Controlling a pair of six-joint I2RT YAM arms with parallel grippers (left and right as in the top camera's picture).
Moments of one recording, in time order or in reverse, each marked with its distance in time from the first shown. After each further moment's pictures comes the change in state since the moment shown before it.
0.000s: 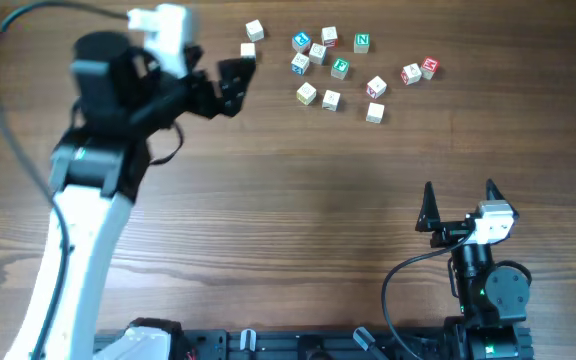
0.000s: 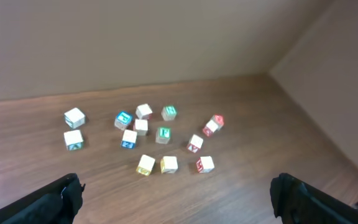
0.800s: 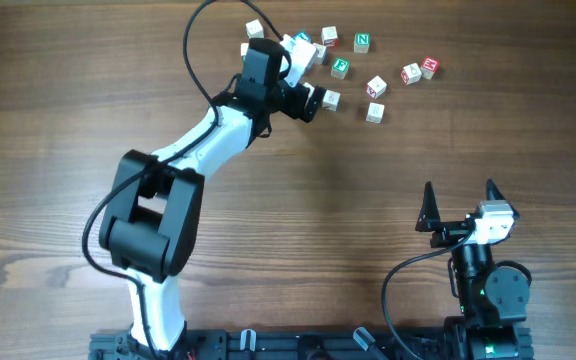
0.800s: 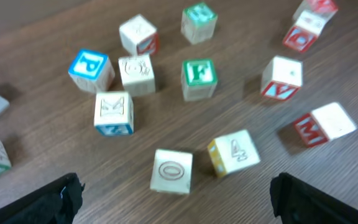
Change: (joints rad) left arm -0.250 0.726 0.049 0.420 -0.259 0.270; right arm 0.000 0.000 0.000 0.000 0.000 0.000
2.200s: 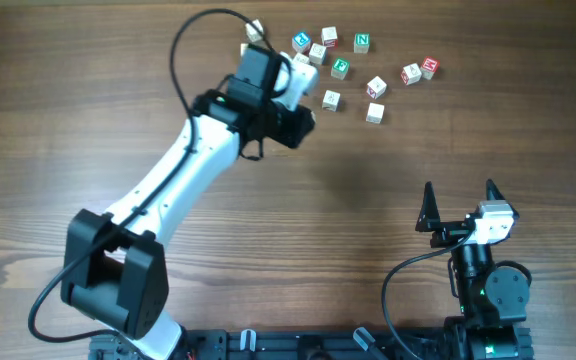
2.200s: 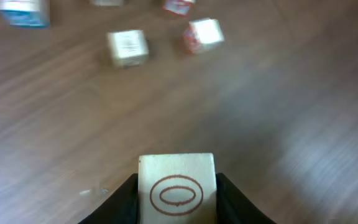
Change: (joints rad) left arm -0.069 -0.279 0.014 -0.577 0.114 -0.118; right arm 0.000 0.000 0.000 0.000 0.000 0.000
